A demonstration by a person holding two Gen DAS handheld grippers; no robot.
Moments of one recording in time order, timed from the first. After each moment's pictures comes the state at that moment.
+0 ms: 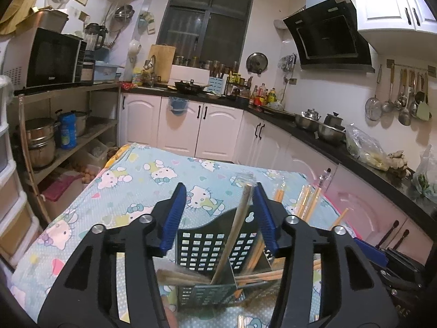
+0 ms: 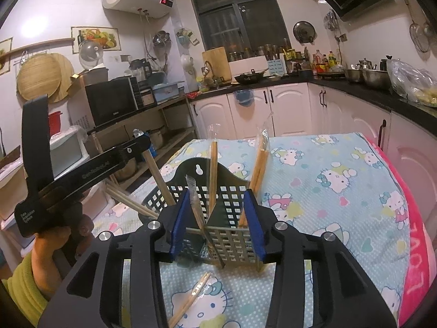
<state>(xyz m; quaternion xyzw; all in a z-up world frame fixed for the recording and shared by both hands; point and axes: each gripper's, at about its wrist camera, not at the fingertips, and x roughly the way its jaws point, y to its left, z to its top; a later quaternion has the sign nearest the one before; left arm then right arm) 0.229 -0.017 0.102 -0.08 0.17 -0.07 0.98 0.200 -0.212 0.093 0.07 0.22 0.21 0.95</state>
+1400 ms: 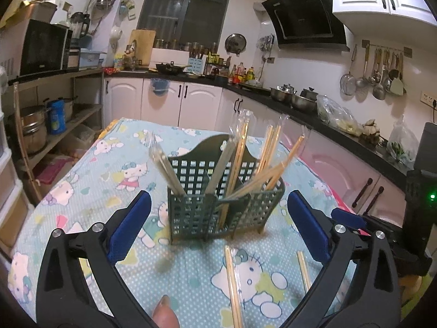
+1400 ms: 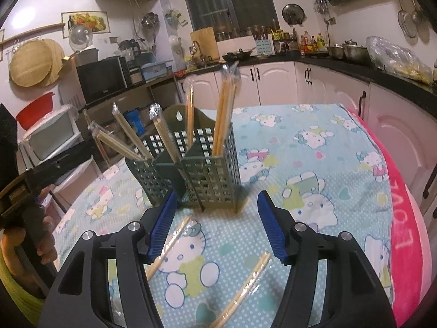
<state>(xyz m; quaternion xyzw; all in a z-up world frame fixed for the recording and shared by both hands) 0.147 -0.019 0.072 -0.07 0.22 -0.13 0.96 0.152 -0.241 0.052 0.05 0.28 0.18 0.94</state>
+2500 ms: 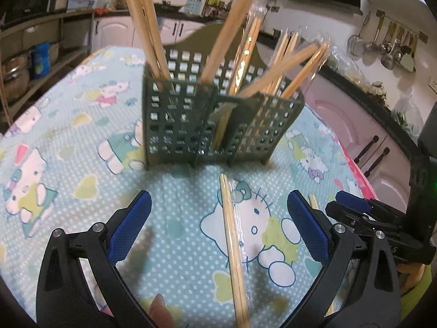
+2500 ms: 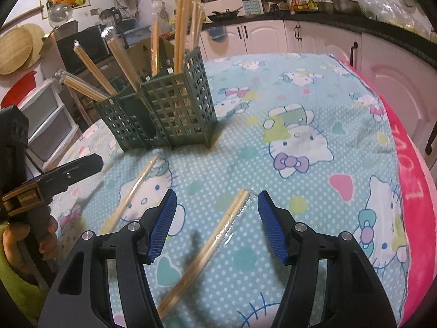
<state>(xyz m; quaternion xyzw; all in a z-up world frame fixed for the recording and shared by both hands) 0.175 -0.036 -0.016 -0.09 0.37 -0.16 0.91 0.156 -0.262 -0.016 0.05 0.38 0.16 0.91</state>
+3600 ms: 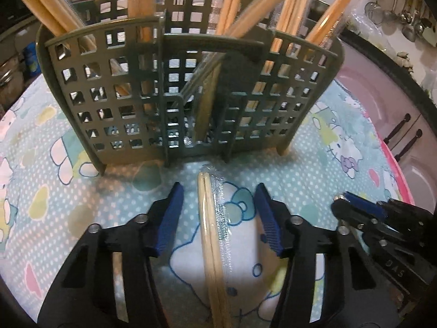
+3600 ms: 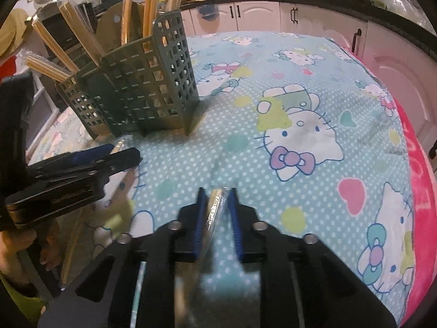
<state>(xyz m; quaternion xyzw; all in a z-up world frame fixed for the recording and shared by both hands) 0.232 -0.091 -0.057 -0.03 0.44 -0.12 0.89 0.200 -0.252 -0.045 0.03 0.43 0.14 0.89</state>
